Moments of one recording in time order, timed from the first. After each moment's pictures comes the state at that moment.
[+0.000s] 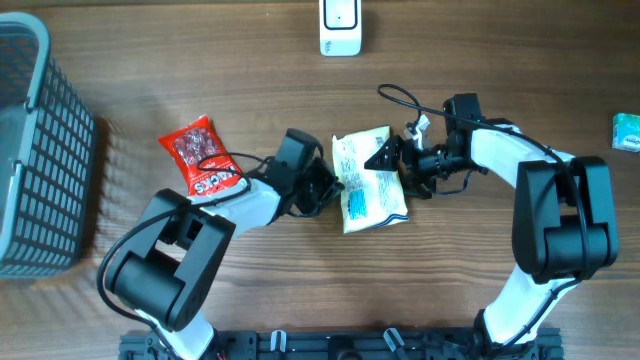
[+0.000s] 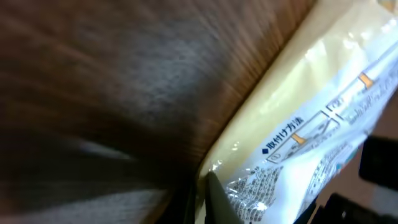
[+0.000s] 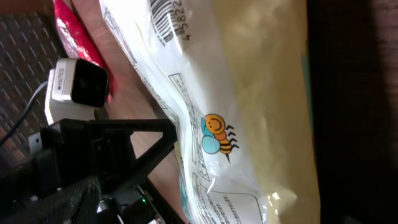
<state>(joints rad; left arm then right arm) -0.53 1.84 0.82 0.01 0.40 -1.38 0.08 1.96 1.06 -0.63 -0.91 0.29</state>
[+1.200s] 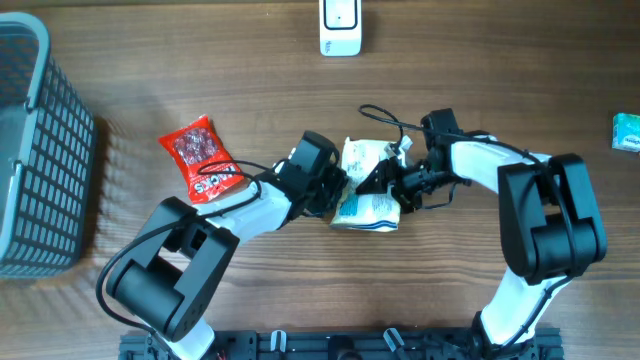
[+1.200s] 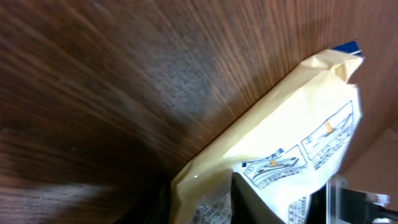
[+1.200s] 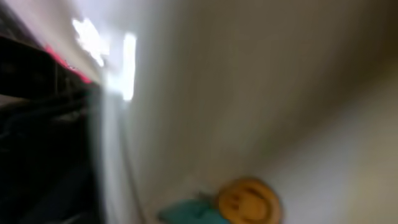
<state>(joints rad) -0.61 1.81 0.84 0.00 0.24 -1.57 0.17 1.97 1.00 -0.63 -0.91 0.41</state>
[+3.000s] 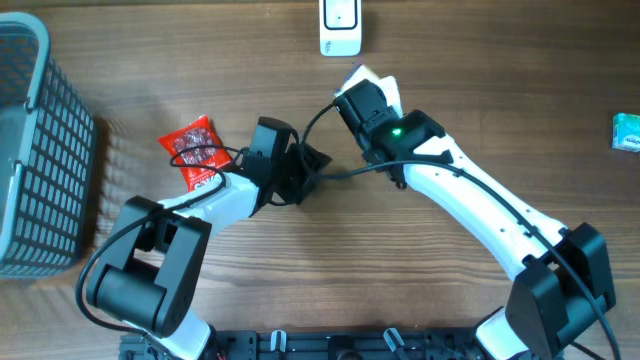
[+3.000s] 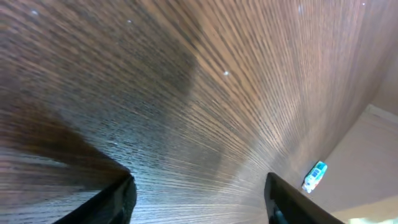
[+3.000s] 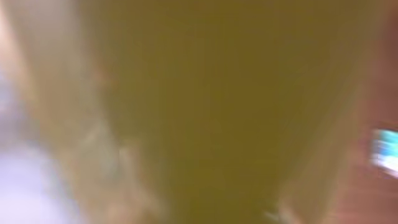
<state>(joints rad) -0.41 1.78 0.81 0.01 0.41 -1.32 0.61 1.71 1.35 -0.87 0.61 0.25</state>
